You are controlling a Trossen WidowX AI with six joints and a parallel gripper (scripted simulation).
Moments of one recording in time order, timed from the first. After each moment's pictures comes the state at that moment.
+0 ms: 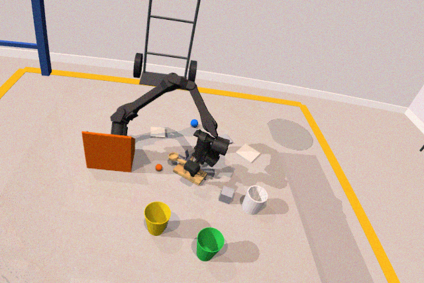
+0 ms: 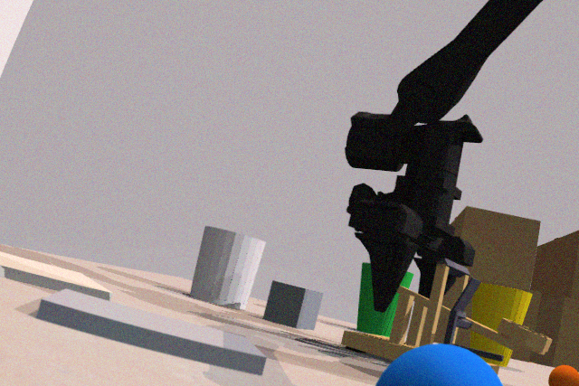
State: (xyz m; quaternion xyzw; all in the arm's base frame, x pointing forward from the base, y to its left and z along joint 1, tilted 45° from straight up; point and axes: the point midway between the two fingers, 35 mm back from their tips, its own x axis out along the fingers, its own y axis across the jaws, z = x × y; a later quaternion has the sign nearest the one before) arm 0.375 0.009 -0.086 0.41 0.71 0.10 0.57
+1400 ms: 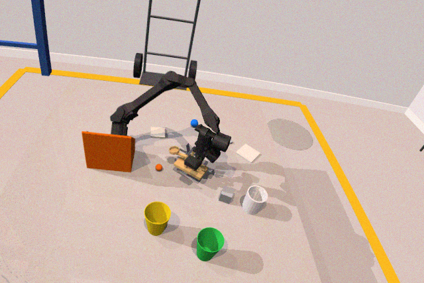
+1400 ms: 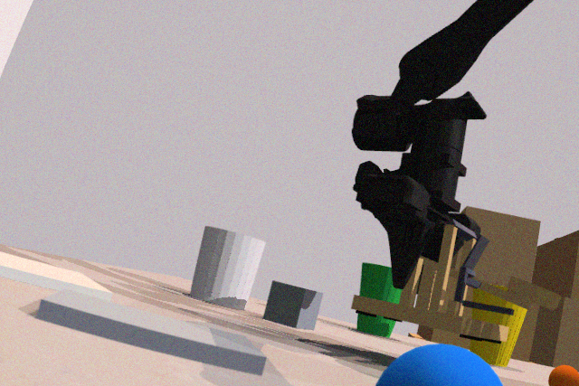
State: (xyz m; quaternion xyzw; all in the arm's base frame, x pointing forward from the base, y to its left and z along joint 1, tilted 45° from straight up) arm 0.374 -0.011 -0.066 0.41 0.71 0.10 0.56
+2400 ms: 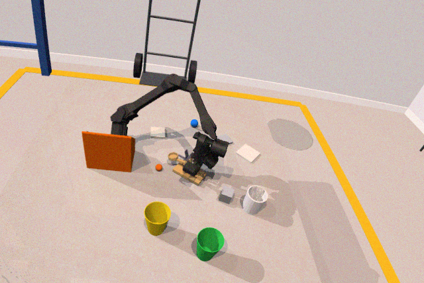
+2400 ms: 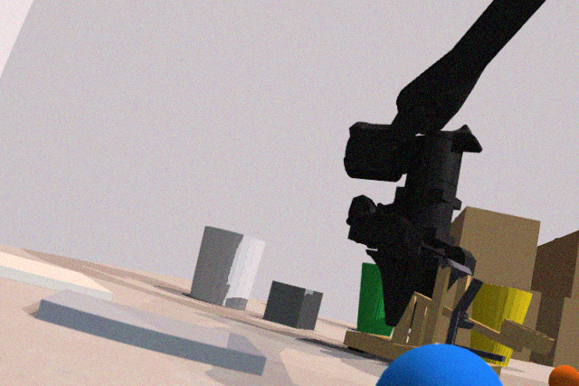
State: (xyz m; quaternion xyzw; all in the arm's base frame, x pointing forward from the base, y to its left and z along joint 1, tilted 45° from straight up) arm 0.372 0.016 -0.094 0.41 0.71 0.10 0.56
